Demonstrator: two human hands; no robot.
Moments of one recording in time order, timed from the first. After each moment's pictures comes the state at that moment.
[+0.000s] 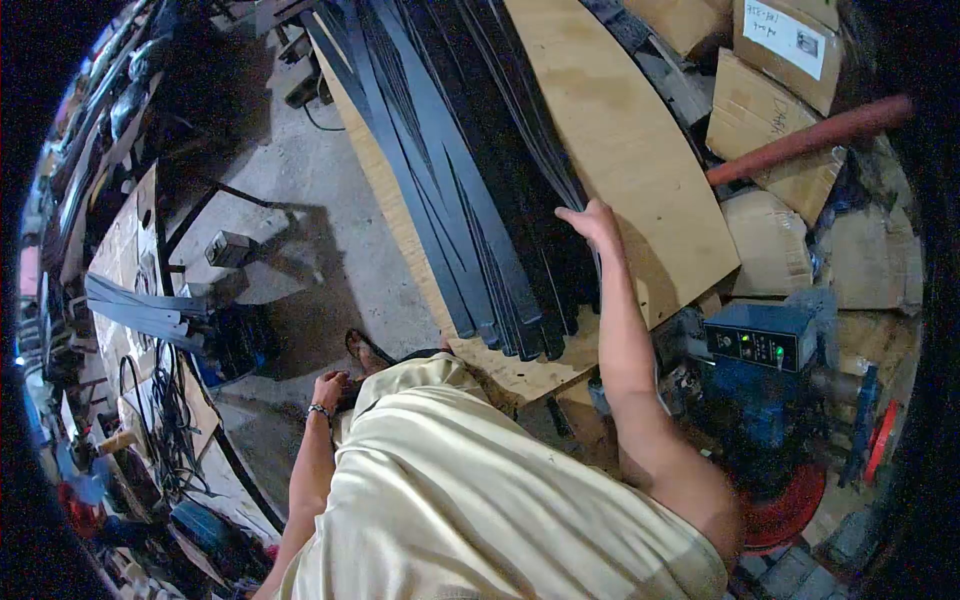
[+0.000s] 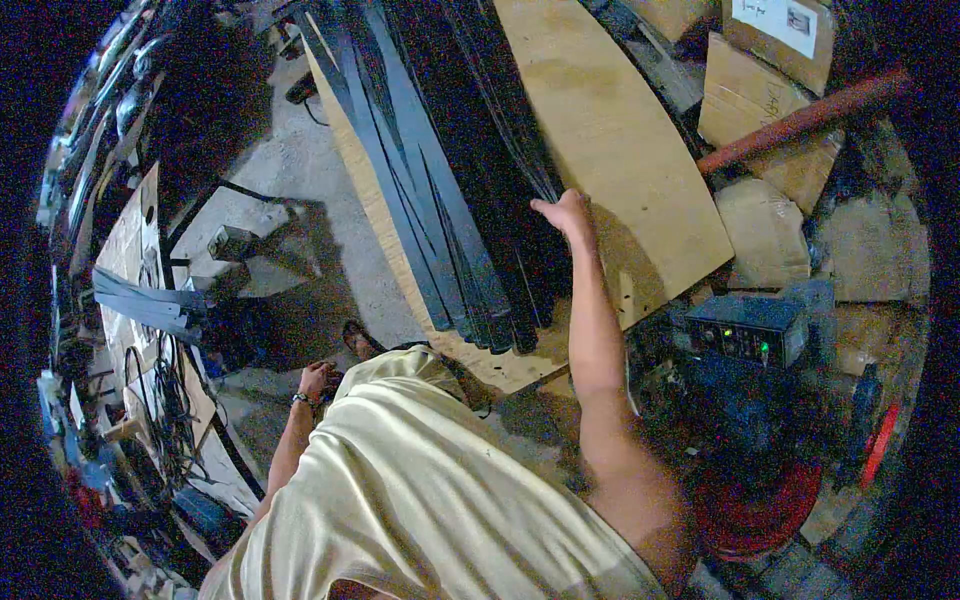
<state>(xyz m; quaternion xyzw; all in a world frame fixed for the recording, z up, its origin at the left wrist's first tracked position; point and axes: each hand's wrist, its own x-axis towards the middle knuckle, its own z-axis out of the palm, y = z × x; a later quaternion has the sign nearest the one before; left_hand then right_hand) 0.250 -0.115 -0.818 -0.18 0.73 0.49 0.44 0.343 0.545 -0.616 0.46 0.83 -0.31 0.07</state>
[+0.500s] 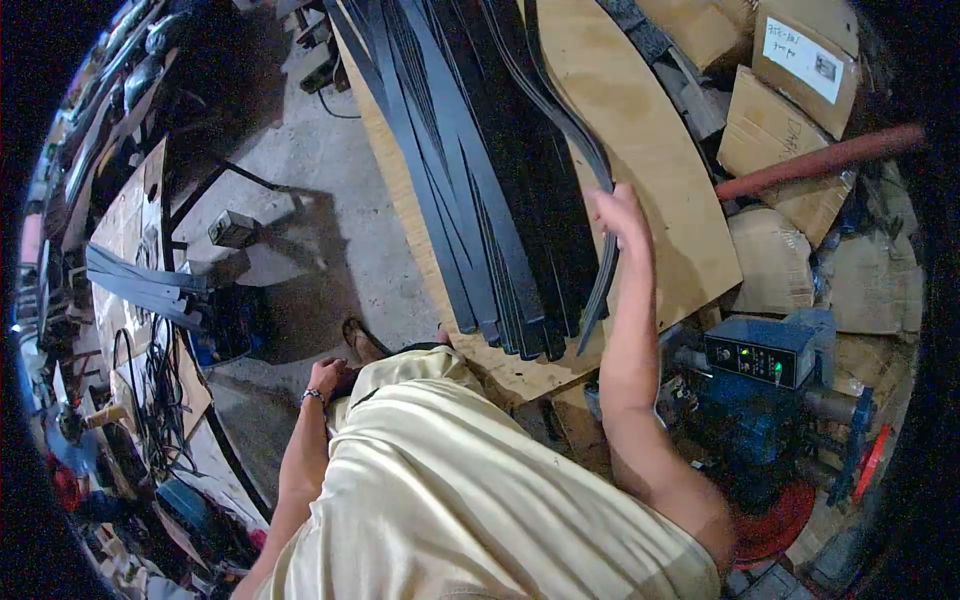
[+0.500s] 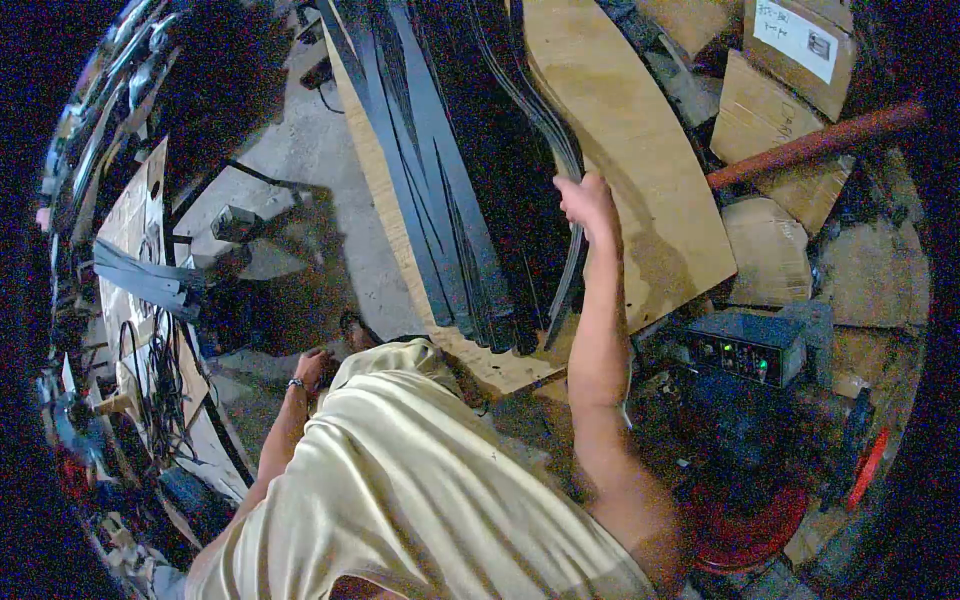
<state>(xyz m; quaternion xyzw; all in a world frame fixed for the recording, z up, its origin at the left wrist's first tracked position) 0.256 -0.097 -0.790 -0.19 0.73 0.50 0.43 0.331 0.541 -0.552 0.48 0.76 -0.44 0.03</state>
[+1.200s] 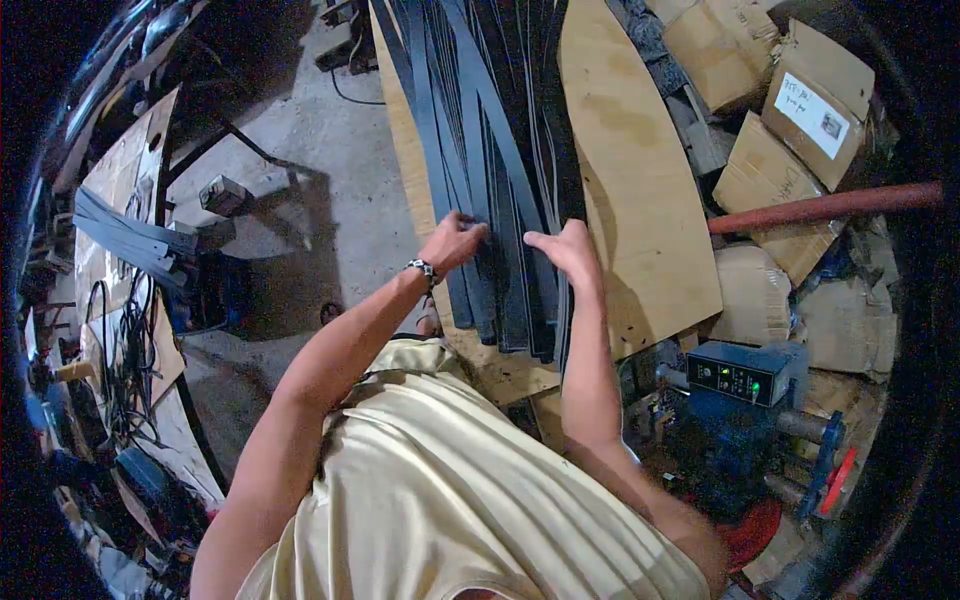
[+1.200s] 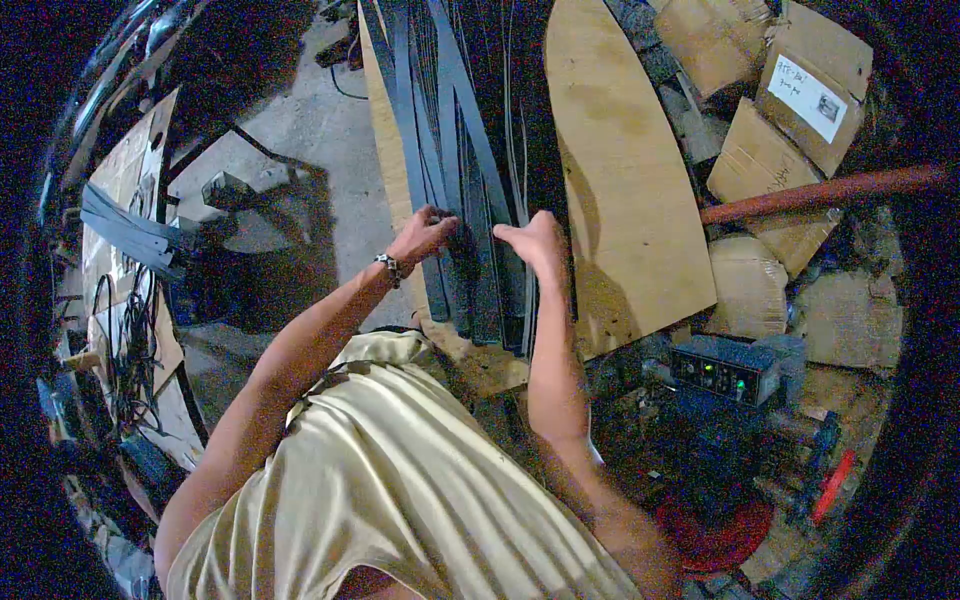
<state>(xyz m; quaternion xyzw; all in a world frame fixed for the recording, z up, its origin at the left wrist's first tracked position) 0.206 0.261 -0.644 0.10 0.74 0.53 0.40 0.319 0.453 -0.569 0.40 0.84 -0.35 0.08</state>
